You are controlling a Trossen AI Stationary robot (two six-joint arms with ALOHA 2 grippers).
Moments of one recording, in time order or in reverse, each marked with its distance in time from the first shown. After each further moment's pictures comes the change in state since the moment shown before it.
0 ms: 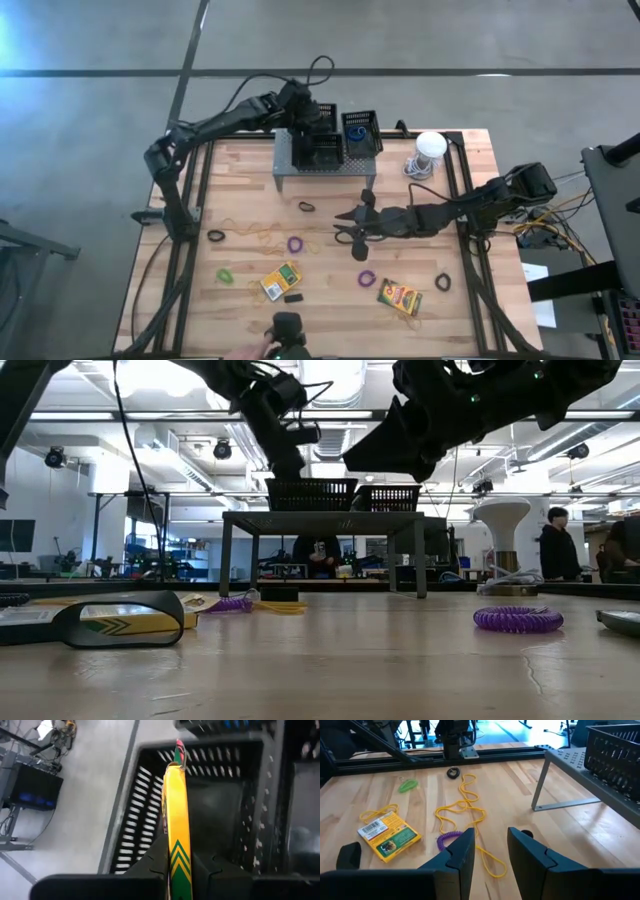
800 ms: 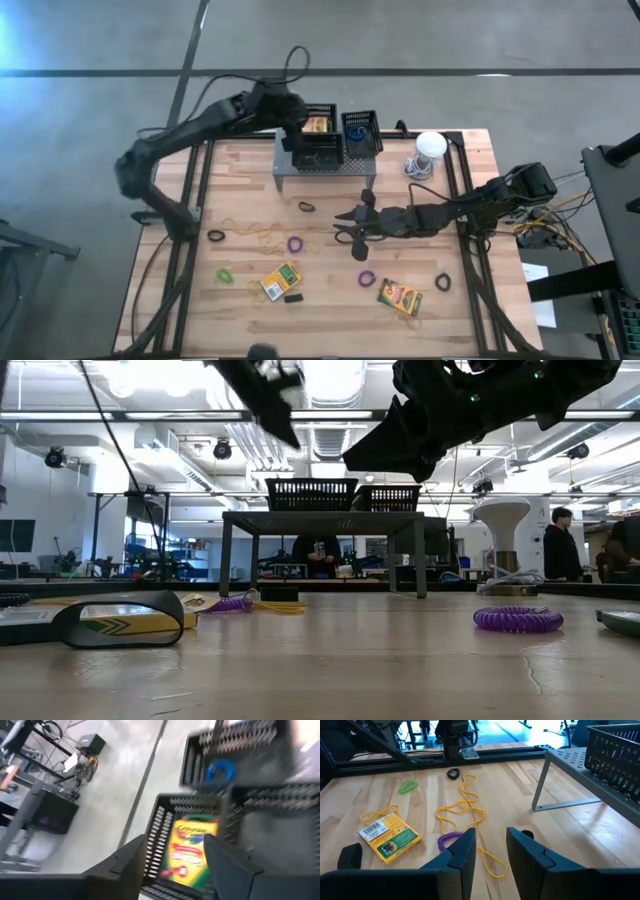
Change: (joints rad) left arm -0.084 -0.254 -0.048 -0.007 -0.003 -0.089; right arm 0.000 0.000 0.000 0.002 0.000 0.007
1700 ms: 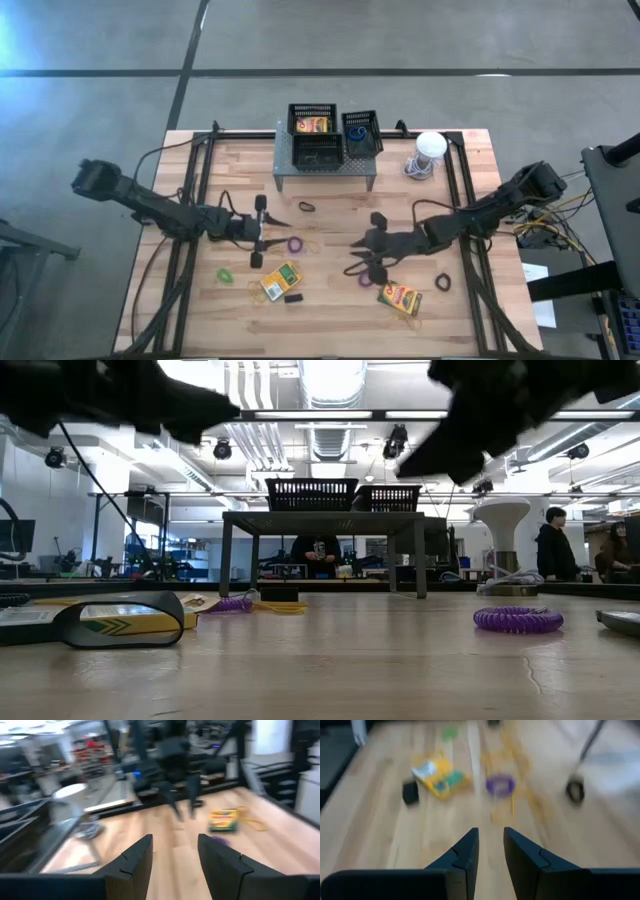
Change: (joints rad) left arm -0.773 -0.445 -1.279 1.358 -0.030 -0.317; right arm 0.179 -0.072 0.000 -0.338 -0.024 0.186
